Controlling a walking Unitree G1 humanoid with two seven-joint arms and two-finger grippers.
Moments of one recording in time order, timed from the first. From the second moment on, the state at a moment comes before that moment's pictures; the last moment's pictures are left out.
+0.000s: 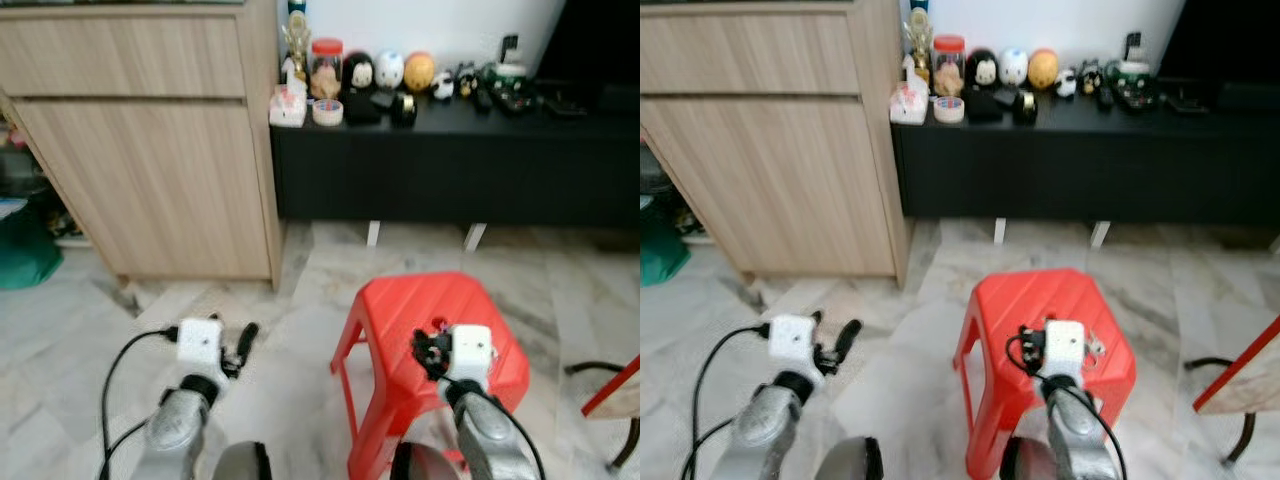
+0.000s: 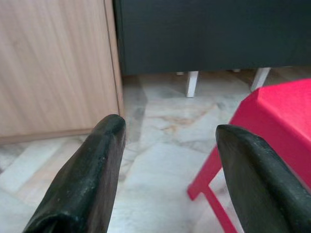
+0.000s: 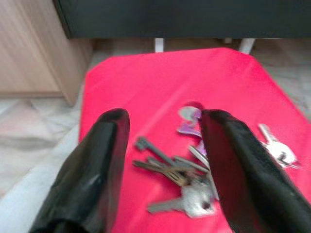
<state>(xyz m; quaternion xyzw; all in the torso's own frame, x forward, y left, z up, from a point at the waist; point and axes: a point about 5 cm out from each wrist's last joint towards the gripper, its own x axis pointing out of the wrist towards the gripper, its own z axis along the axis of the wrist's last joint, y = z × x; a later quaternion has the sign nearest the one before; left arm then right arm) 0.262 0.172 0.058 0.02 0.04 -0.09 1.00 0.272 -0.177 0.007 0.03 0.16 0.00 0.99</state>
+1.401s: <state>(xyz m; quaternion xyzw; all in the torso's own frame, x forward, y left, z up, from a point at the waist) 0.242 0.174 0.050 0.02 0.07 -0.09 0.99 0.300 -0.173 -0.002 0.03 0.29 0.00 0.96</state>
